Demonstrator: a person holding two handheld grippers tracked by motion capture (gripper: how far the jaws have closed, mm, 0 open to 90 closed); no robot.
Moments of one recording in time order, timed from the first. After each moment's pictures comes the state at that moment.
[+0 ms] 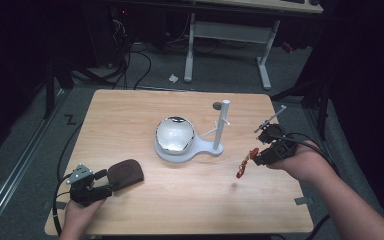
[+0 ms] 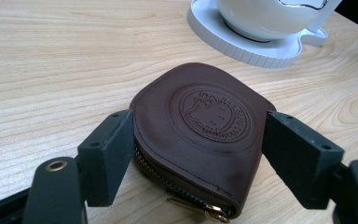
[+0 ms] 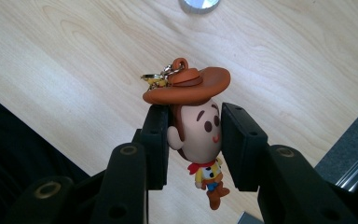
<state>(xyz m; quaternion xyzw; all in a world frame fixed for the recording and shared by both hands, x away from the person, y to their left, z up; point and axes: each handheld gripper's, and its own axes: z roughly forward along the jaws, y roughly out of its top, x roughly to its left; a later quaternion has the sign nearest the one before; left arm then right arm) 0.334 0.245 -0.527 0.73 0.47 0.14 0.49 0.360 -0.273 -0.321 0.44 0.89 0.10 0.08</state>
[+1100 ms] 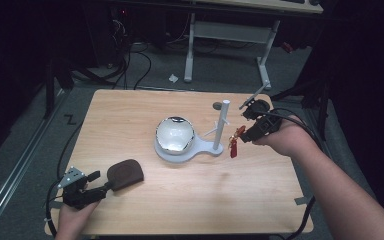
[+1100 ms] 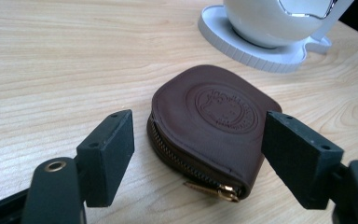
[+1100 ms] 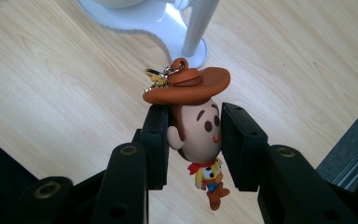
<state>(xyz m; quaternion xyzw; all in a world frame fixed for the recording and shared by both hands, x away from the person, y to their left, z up) 0.323 0.259 -0.526 0.71 0.47 0.15 0.49 0.406 -0.239 -0.290 0.42 0.89 0.12 0.11</state>
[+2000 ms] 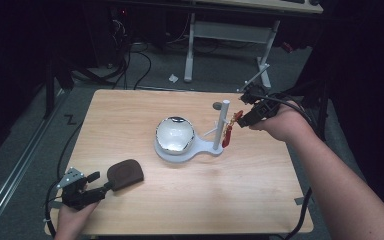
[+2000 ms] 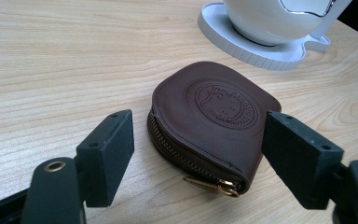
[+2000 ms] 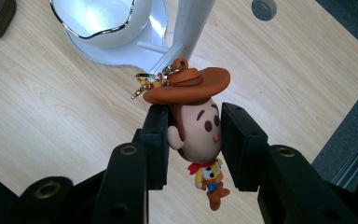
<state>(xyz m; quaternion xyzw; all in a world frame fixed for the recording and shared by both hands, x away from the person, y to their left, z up) 0.323 0.261 -0.526 0.71 0.48 0.14 0.49 0.427 -0.232 -0.267 0.43 0.88 0.13 0.14</state>
